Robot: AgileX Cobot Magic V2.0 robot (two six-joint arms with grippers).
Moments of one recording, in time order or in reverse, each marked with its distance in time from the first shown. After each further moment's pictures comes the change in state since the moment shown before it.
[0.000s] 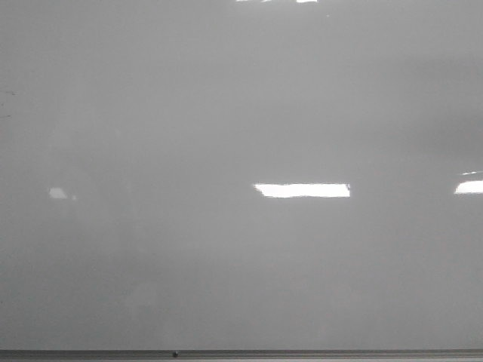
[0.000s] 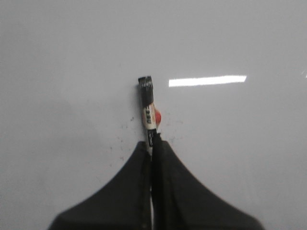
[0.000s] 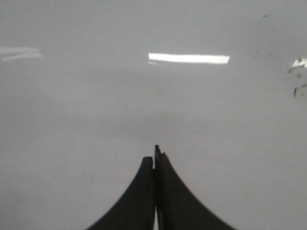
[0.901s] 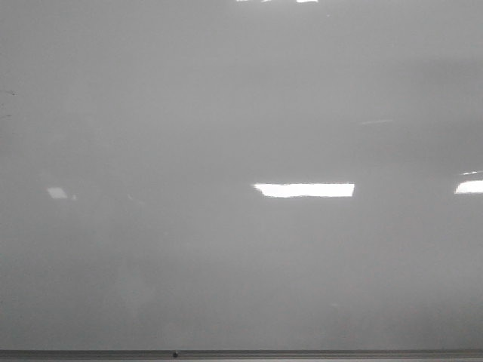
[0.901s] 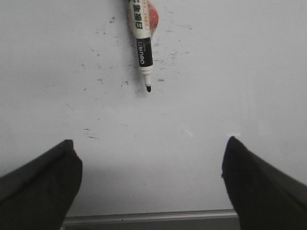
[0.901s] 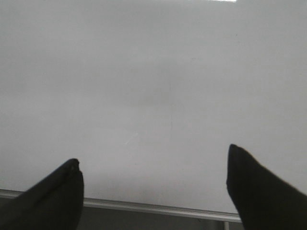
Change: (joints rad) left arm 0.000 0.447 -0.013 -0.026 -0.031 0.000; right arm 0.000 0.184 0.002 0.000 0.032 -0.028
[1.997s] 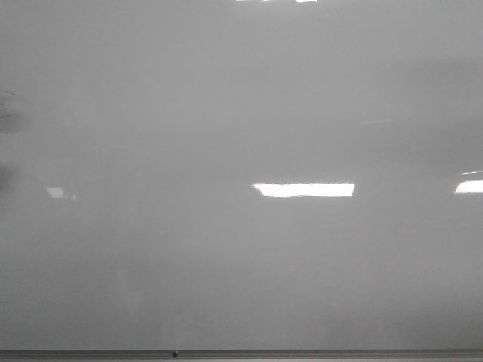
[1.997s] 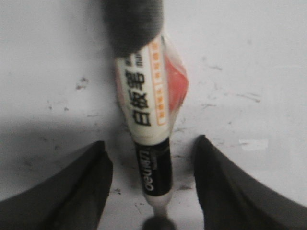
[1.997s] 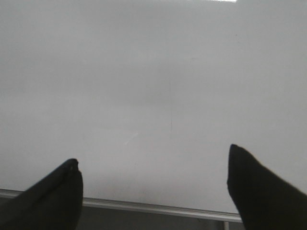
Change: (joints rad) left arm -0.003 0.616 -0.167 -0.004 -0.446 0.000; right arm 0.000 0.000 0.000 0.000 0.000 -0.001
